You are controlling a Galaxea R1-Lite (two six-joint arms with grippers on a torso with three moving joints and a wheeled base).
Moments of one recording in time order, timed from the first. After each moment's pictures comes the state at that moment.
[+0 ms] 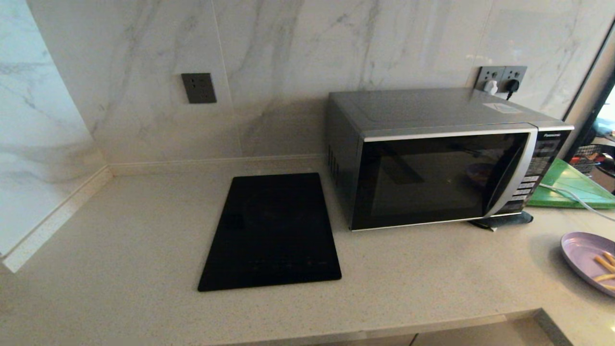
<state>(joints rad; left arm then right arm) 0.00 0.00 0.00 -0.01 0.03 -0.07 0.01 0.00 0.00 0.01 -0.02 0.10</state>
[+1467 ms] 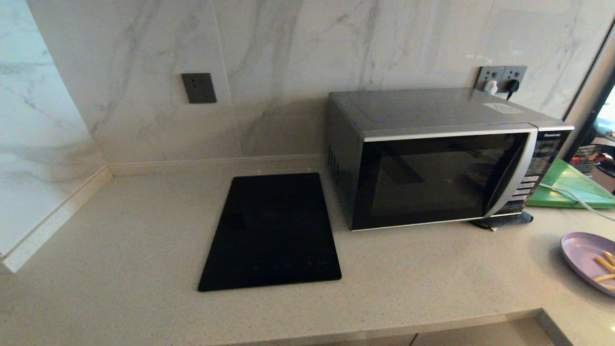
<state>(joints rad) 0.00 0.00 0.00 -0.01 0.03 -0.07 0.01 0.00 0.00 0.01 -0.02 0.11</state>
